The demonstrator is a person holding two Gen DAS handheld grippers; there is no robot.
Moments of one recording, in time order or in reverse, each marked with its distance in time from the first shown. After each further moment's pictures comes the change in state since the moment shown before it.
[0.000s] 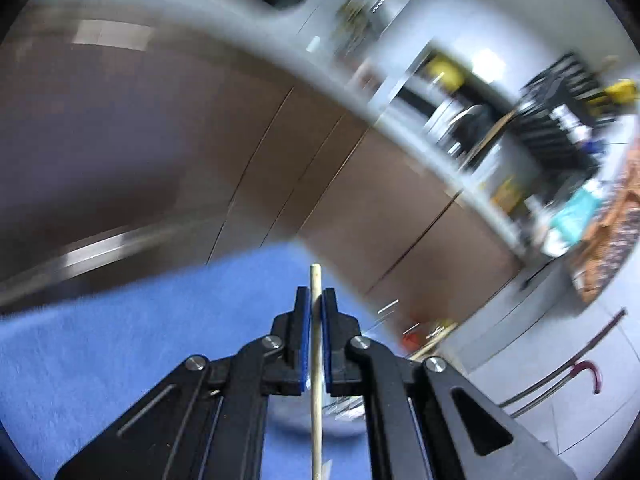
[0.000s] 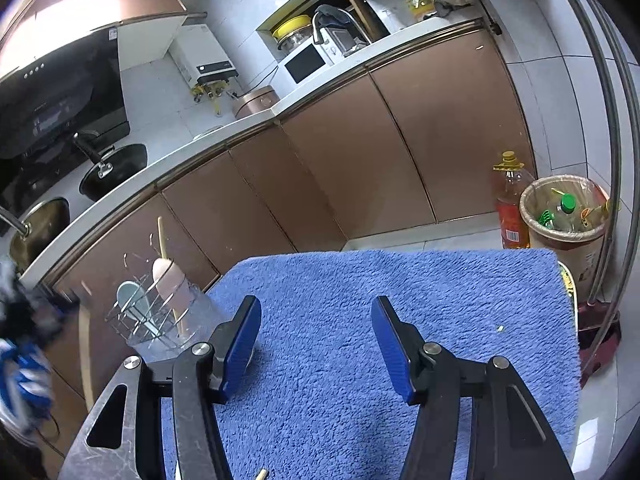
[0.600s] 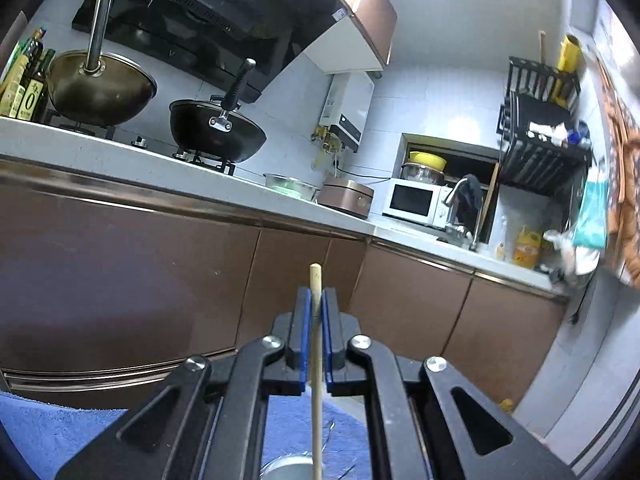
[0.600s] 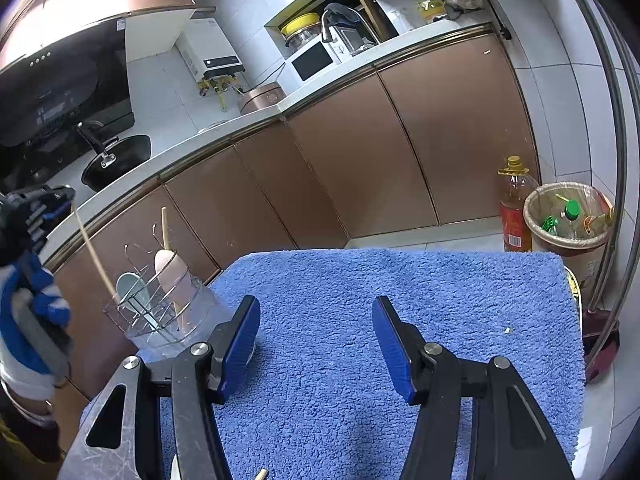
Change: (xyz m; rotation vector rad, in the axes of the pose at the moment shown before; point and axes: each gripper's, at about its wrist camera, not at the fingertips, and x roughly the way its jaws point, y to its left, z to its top) left arm 0.026 -0.084 -0.029 0.251 -0.488 0.178; right arm 0.004 0.005 -0.001 -0.031 0.000 0.003
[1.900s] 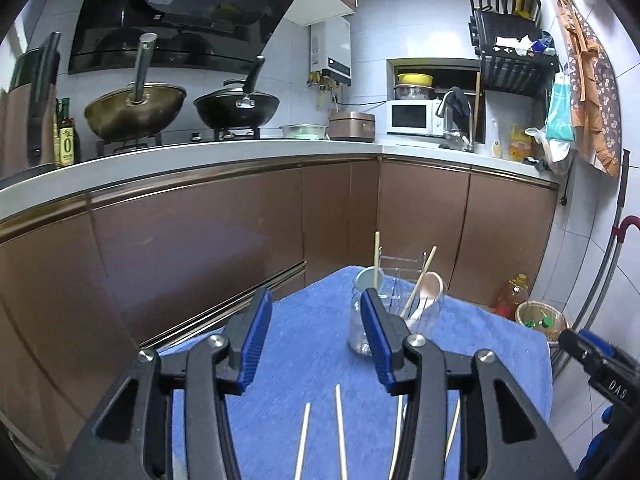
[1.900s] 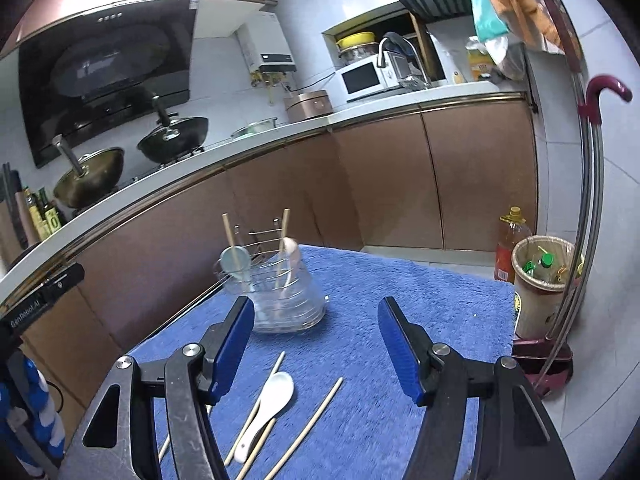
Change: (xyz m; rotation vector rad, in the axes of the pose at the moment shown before) left arm -0.236 0.031 0.009 0.244 0.278 0.088; right arm -0.150 0.105 0.000 -0.199 0.016 0.006
